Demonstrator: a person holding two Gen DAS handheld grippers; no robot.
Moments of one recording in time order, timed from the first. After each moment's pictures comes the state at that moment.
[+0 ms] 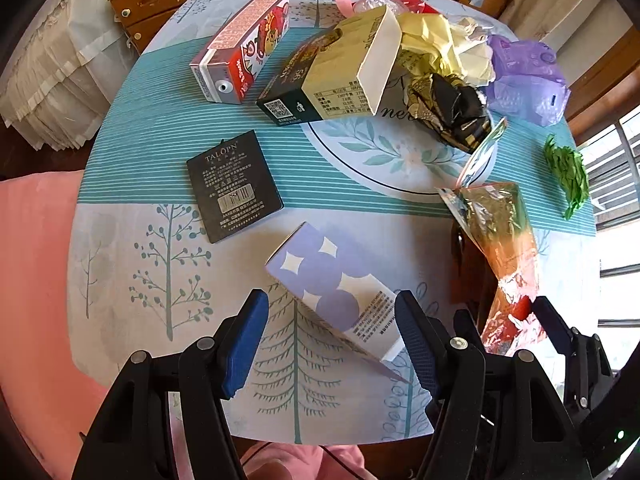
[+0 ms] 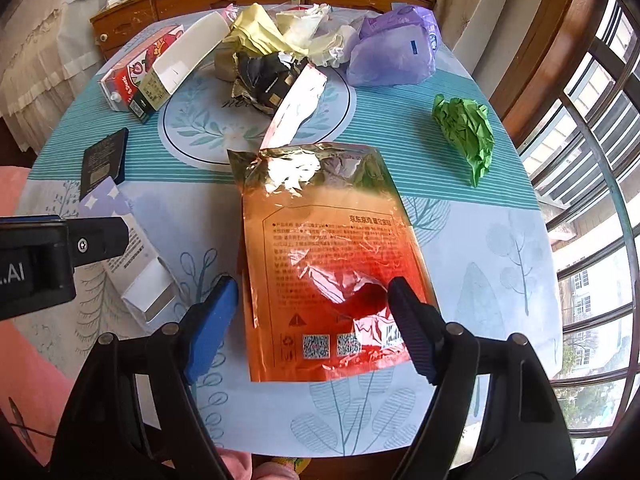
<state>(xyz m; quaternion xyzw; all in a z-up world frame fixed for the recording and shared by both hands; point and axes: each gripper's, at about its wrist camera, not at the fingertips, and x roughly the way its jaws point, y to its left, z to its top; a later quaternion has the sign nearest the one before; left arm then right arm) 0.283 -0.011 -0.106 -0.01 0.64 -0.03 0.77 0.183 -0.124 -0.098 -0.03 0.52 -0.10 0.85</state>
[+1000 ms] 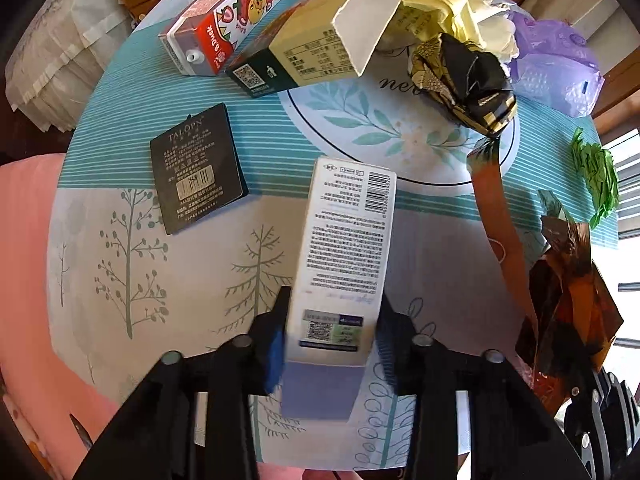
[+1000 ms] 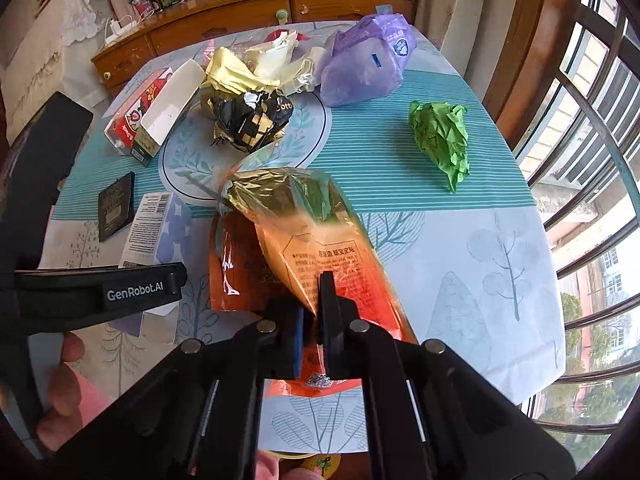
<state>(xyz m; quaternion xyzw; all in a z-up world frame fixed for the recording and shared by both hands) 0.297 -0.044 -0.143 -0.02 0.65 -0.02 0.76 0.163 -0.168 -0.058 0.05 0.49 -0.08 0.87</state>
